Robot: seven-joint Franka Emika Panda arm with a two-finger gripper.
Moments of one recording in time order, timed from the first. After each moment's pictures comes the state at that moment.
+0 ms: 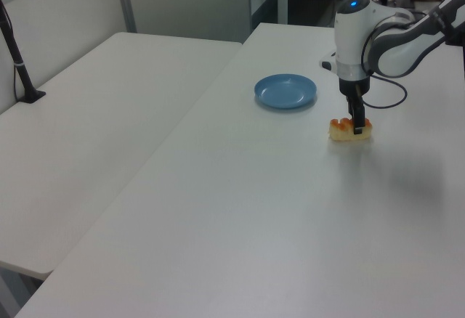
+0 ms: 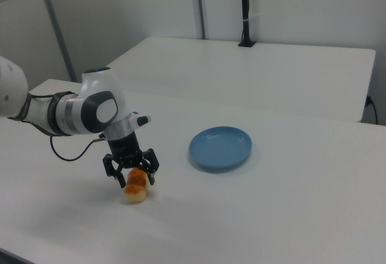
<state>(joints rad) -0.08 0.11 0.08 -2.22 -0.25 2.25 -0.21</state>
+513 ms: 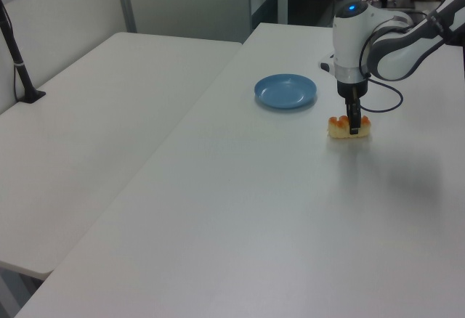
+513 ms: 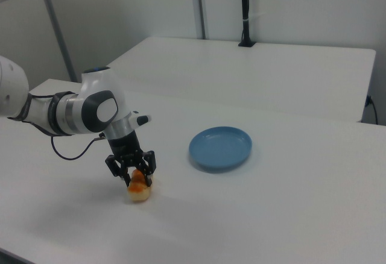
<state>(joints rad) -0.08 0.12 0.08 -2.21 -0.26 2.26 -0.14</state>
